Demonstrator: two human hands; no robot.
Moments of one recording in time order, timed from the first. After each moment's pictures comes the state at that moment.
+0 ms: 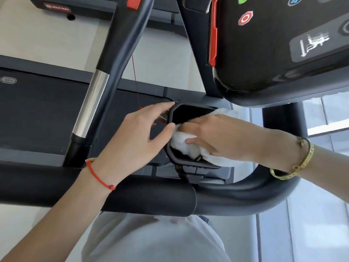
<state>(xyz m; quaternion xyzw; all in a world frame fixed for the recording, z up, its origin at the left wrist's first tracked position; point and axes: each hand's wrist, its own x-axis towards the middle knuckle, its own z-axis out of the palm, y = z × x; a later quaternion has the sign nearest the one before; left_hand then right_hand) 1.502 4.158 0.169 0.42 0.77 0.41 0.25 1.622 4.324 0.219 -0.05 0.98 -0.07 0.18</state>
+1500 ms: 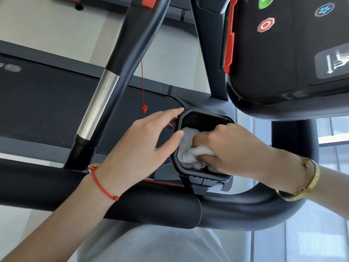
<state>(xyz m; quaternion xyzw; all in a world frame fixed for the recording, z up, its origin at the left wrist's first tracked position) 1.498 4.156 0.159 0.43 0.77 0.41 0.24 1.616 4.327 0.205 -0.04 0.98 -0.02 0.21</state>
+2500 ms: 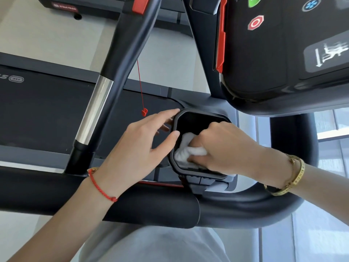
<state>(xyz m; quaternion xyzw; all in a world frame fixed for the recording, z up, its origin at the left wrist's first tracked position) 1.499 4.156 0.161 0.42 0.76 0.42 0.25 1.614 4.321 0.205 0.04 0.98 -0.06 0.19</state>
